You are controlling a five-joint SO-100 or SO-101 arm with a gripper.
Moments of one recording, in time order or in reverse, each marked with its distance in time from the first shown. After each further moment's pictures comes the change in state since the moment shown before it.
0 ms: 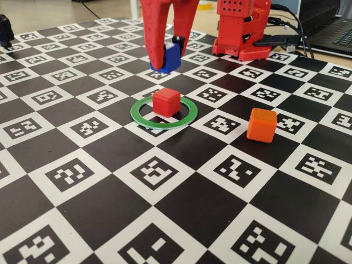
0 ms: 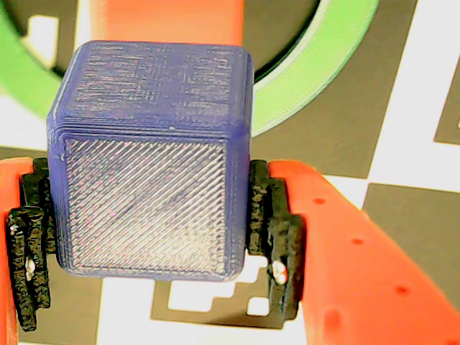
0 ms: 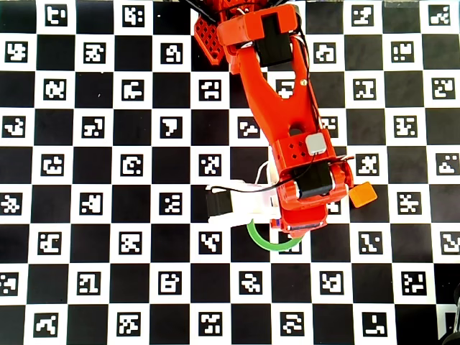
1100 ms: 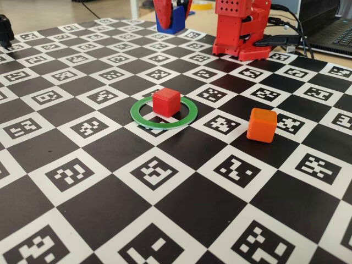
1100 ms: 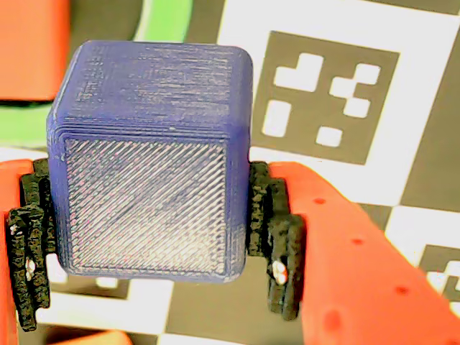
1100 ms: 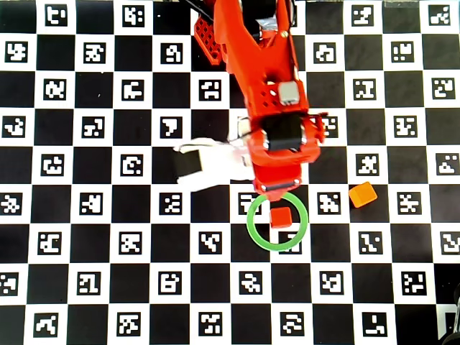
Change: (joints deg) arm 4.5 15.5 7.9 8.4 -7.5
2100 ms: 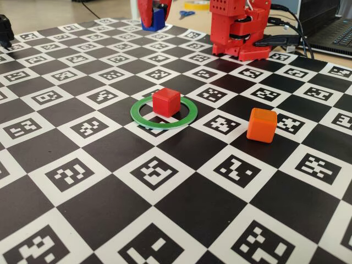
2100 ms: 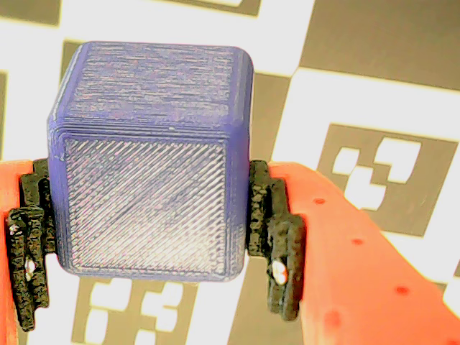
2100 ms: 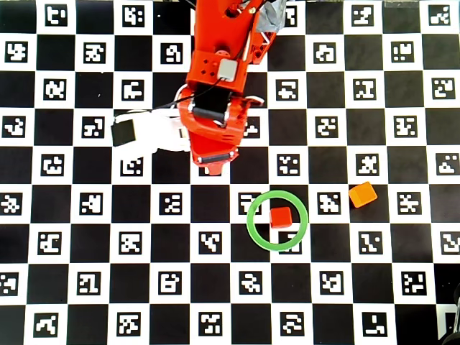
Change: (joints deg) arm 19.4 23.7 27.0 -6.2 -19.5
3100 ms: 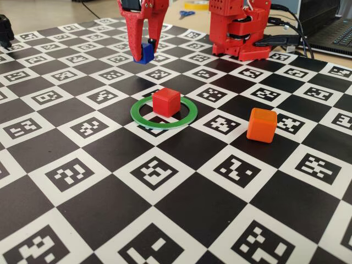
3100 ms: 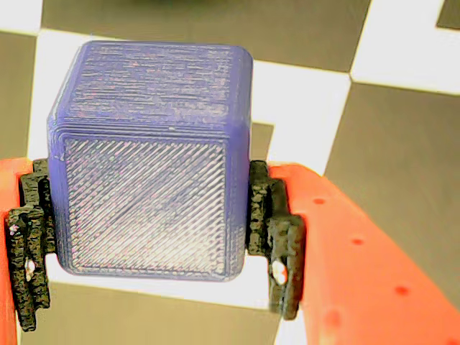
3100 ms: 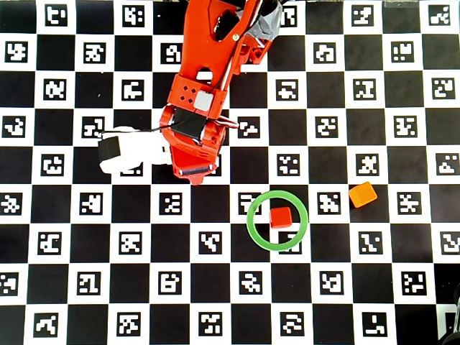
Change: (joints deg) arm 10.7 -7.6 12.9 -19.3 -9.8
